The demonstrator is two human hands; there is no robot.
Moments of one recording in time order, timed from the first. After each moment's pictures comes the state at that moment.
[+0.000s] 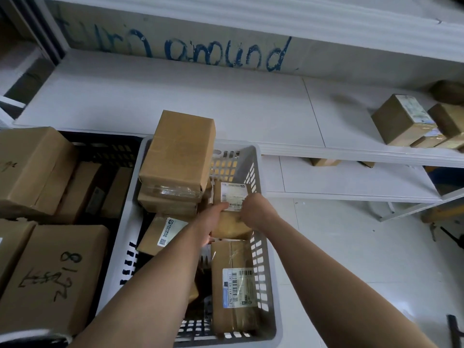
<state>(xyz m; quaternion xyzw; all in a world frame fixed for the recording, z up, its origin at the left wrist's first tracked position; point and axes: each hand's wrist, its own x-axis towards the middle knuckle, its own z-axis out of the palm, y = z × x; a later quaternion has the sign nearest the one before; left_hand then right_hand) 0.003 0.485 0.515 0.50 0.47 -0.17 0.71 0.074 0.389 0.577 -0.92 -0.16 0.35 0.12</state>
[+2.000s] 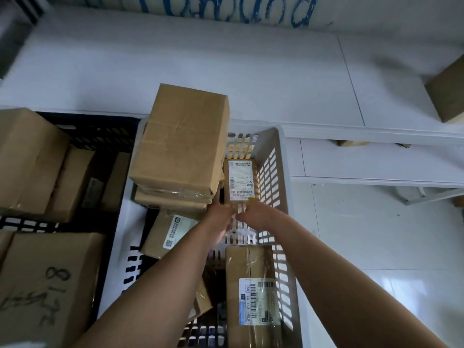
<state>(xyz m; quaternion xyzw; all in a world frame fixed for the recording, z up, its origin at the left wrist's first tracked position) 0.024 0.502 0.440 0.48 0.49 -0.14 0.71 0.100 0.421 0.470 -0.82 -0.20 0.52 0.10</state>
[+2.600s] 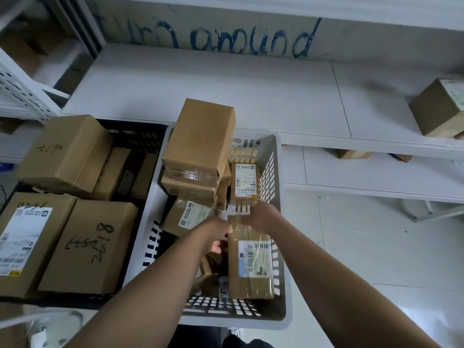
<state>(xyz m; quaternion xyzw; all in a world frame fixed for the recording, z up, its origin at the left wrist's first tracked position) -0.049 0.472 0.523 0.54 0.52 -0.24 0.62 0.058 0.379 0.518 -0.88 -0.21 0.42 0.09</state>
